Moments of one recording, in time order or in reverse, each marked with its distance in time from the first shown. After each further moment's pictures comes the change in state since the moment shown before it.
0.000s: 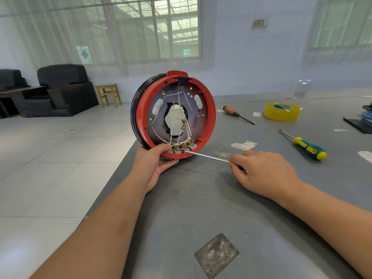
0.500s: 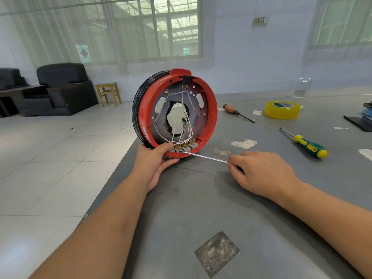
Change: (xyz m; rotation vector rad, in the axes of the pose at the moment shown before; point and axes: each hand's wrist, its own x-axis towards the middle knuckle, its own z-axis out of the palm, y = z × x) left_hand 0.001 -0.005 0.002 0.054 0.019 0.048; right_hand -0.002 -0.006 -0.004 0.031 -0.034 -0.028
